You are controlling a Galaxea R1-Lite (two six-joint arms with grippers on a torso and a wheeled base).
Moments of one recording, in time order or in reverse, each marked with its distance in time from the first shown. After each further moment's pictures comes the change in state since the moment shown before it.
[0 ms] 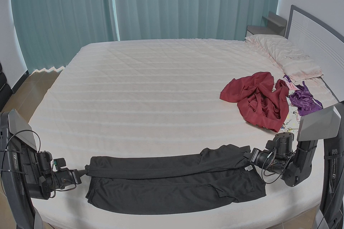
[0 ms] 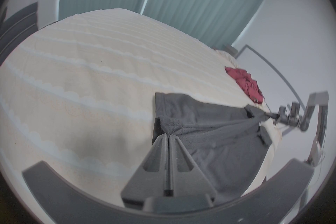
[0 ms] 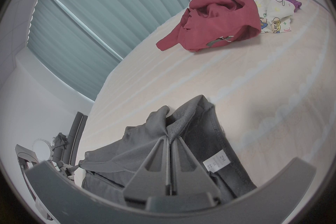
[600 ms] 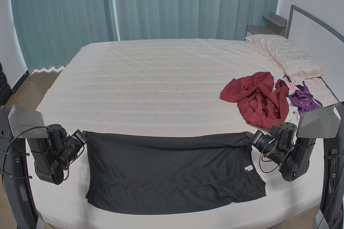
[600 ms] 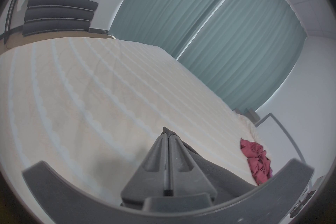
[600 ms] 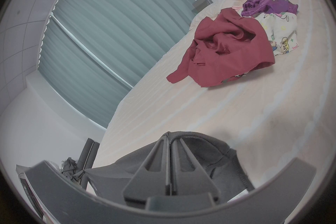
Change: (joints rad) left arm -0.236 -0.124 -0.277 0.000 0.560 -0.620; right arm -0.014 0.006 -0.095 -0.170 -0.073 0.141
